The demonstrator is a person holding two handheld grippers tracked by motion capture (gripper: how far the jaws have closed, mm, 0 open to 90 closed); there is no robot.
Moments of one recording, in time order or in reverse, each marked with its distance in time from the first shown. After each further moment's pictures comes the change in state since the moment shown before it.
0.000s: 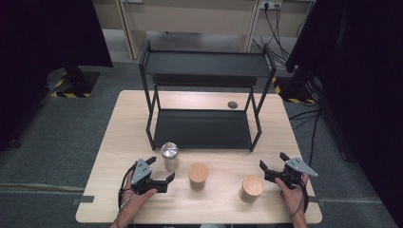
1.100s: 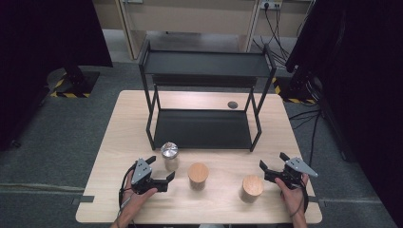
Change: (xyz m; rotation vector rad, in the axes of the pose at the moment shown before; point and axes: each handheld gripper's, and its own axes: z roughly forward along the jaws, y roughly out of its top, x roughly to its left) left arm 0.000 0.001 0.002 -0.010 0.011 0.000; right arm 0.000 0.000 0.000 0.000 0.001 -0.002
